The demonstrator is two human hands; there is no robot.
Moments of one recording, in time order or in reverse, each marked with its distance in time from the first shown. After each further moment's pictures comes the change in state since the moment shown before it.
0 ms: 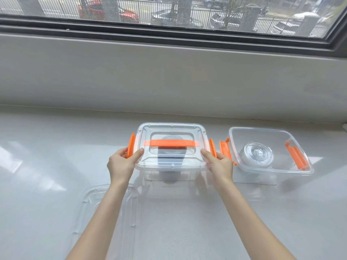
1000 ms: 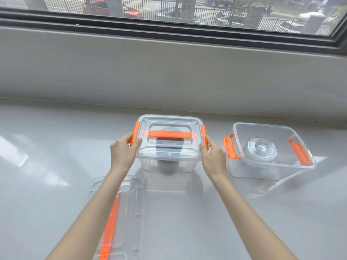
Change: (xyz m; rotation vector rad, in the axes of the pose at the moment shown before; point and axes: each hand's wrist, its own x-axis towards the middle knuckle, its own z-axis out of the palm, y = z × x) left_hand 0.009 0.005 -0.017 0.381 -0.039 0.357; right_hand -0.023 -0.007 0.020 -0.479 -0.038 -0.479
